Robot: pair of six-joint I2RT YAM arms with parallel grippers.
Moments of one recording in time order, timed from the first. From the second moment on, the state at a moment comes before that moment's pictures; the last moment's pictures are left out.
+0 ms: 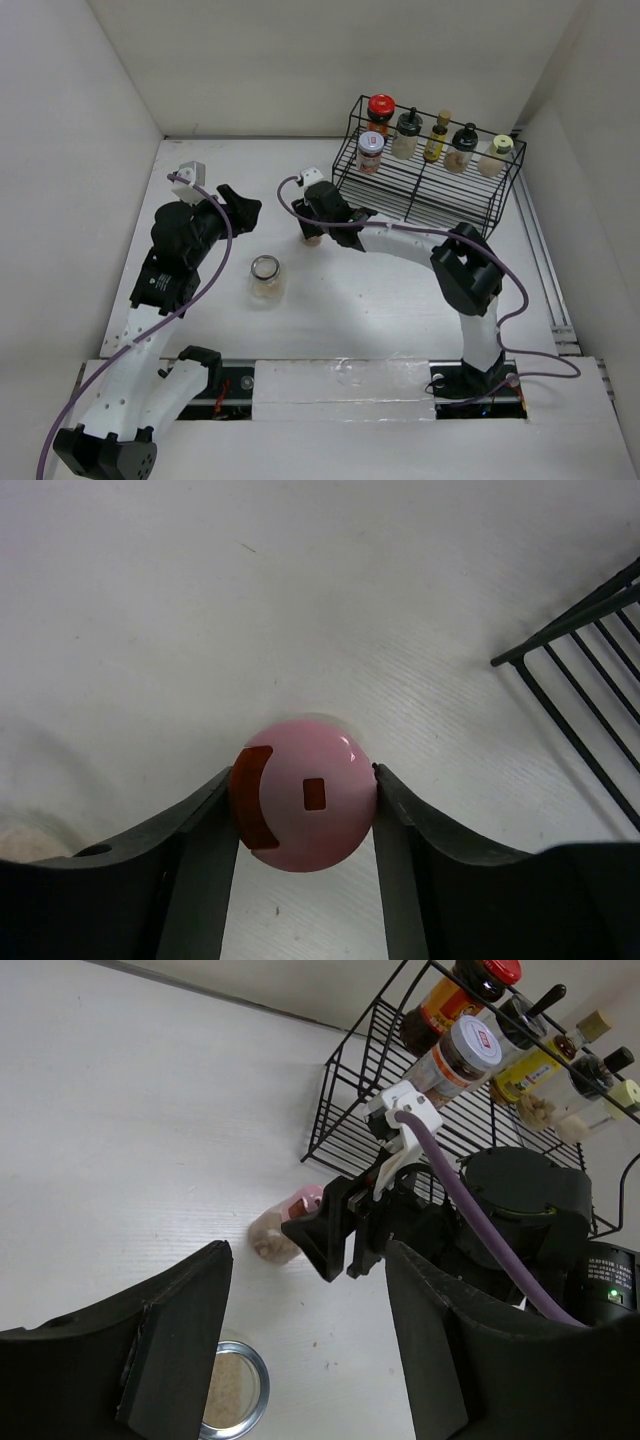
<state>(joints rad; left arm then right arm) -0.25 0.78 0.88 -0.29 0.09 -0.50 0.83 1.99 1.46 -0.07 0.25 0.16</state>
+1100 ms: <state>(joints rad) -0.25 0.78 0.88 -0.29 0.11 -0.50 0.35 1.52 1.31 -0.11 0.25 0.14</state>
